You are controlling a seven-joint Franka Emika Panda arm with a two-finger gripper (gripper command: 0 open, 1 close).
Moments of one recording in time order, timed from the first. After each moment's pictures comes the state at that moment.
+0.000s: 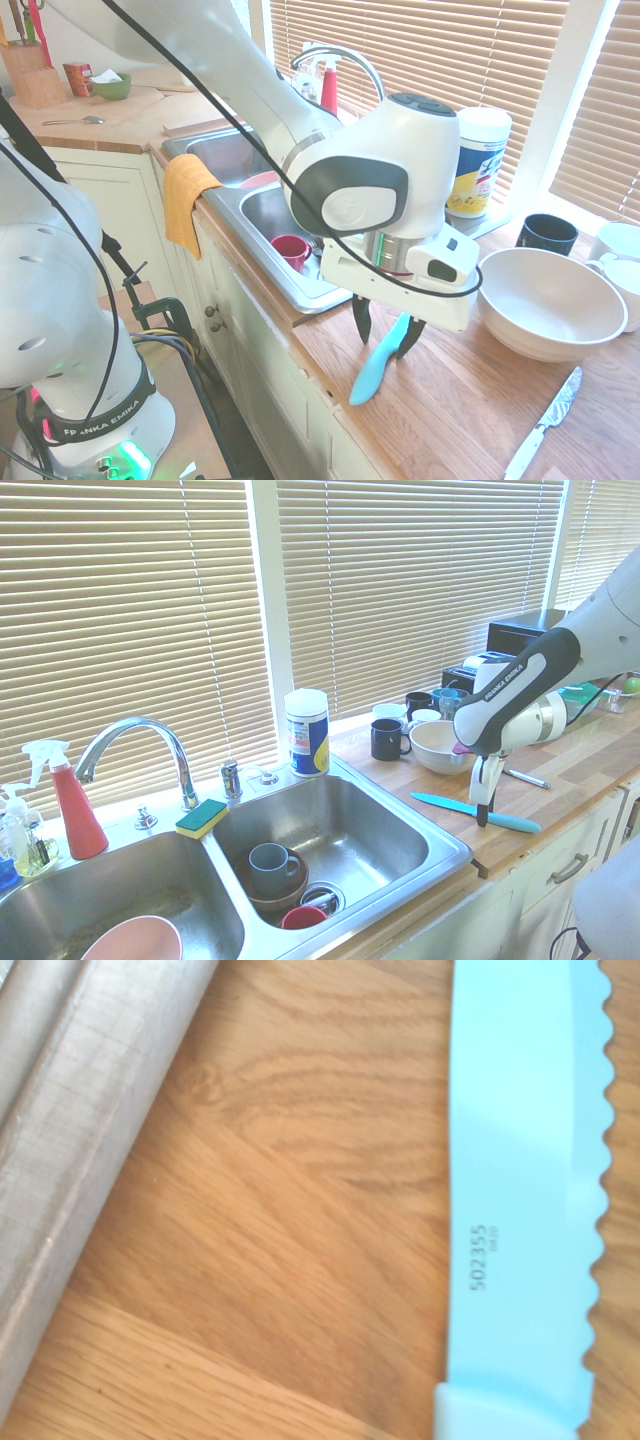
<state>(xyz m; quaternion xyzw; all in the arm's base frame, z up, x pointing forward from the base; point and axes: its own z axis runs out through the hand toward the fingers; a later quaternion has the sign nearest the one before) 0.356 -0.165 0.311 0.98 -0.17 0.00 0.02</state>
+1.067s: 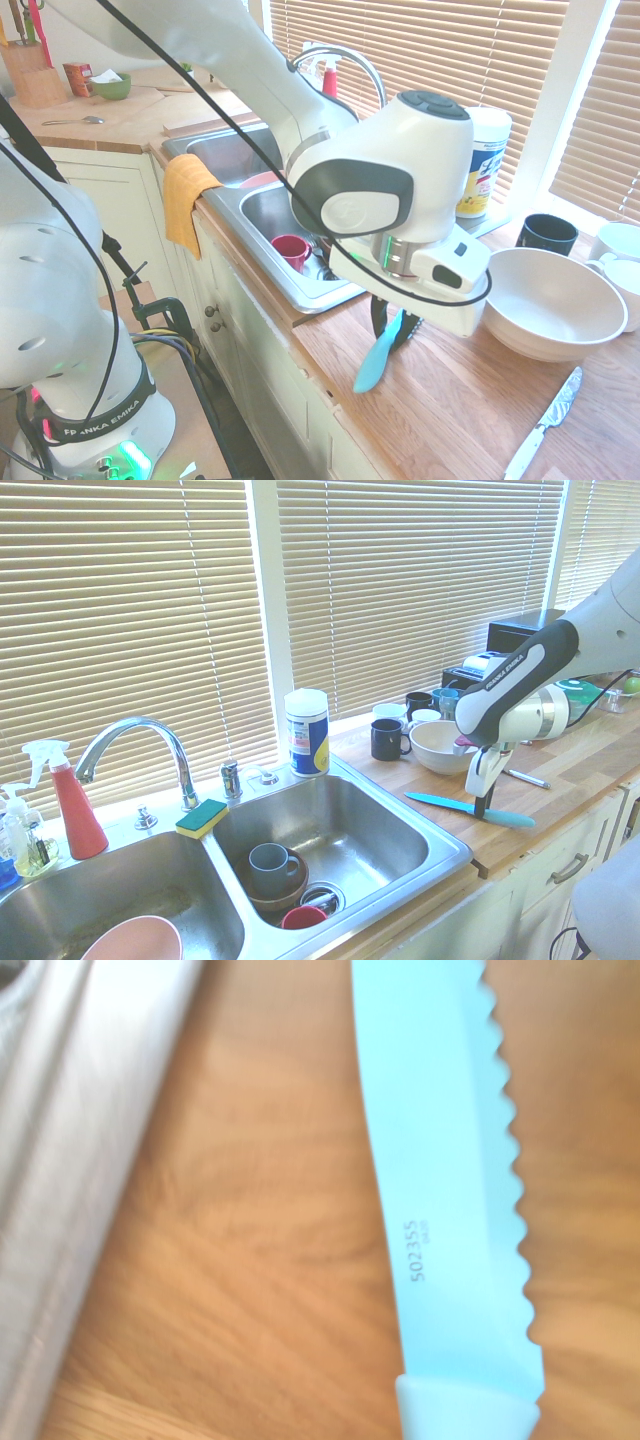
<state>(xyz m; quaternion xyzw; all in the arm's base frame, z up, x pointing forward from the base) 0.363 -0.178 0.338 0.97 -0.23 0.03 -0.02</state>
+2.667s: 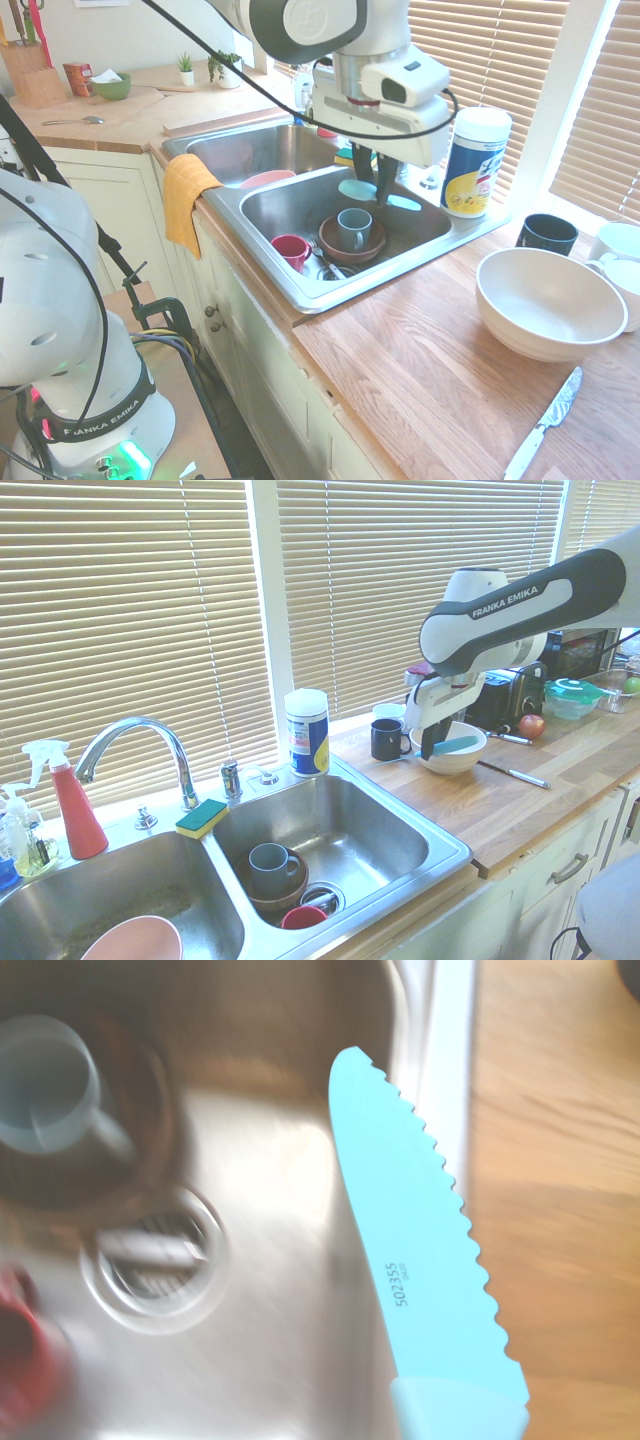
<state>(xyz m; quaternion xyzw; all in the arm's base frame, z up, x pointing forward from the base) 0.398 -0.016 0.477 0.93 -0.35 0.10 -0.04</state>
